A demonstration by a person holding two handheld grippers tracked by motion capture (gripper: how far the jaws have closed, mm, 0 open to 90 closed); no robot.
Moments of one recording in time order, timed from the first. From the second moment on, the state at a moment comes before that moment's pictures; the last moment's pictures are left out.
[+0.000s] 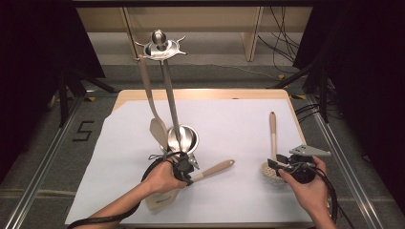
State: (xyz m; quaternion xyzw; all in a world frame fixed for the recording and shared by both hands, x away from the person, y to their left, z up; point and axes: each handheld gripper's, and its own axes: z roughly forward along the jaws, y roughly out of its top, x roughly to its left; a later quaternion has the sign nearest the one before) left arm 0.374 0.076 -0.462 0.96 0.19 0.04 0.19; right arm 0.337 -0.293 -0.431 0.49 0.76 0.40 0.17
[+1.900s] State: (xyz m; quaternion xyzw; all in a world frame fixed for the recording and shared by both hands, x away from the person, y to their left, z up) left arm 0.348 0.077 -0.389 0.81 0.23 0.12 0.52; right arm 0.337 -0.186 -0.355 0.37 0.73 0.56 0.13
